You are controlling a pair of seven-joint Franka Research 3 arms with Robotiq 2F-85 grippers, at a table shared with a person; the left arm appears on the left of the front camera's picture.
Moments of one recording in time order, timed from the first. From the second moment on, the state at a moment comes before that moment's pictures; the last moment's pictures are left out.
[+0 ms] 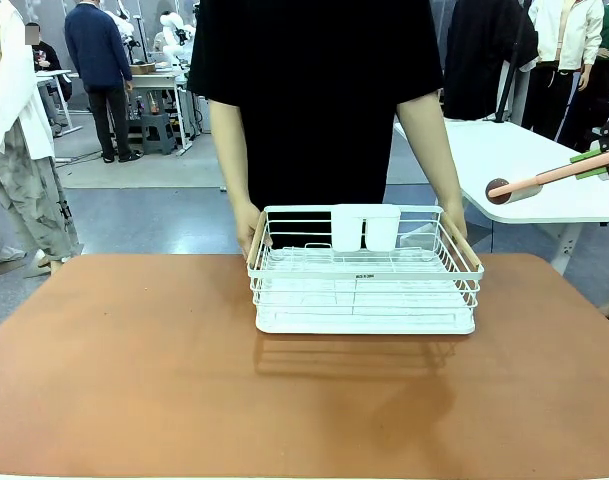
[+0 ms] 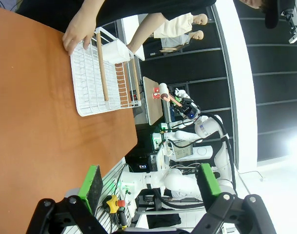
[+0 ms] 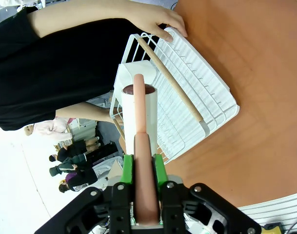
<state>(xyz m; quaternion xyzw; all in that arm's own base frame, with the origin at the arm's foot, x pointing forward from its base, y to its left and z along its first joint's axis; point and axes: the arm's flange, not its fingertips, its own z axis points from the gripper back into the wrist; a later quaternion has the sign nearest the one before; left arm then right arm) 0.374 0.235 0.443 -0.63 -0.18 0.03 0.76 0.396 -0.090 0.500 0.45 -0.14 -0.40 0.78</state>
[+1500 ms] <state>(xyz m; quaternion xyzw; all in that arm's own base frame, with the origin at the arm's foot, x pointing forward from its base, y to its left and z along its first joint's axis) 0.374 0.235 0.443 -0.63 -0.18 0.03 0.76 0.396 -0.090 0.500 0.45 -0.14 -0.40 0.78</state>
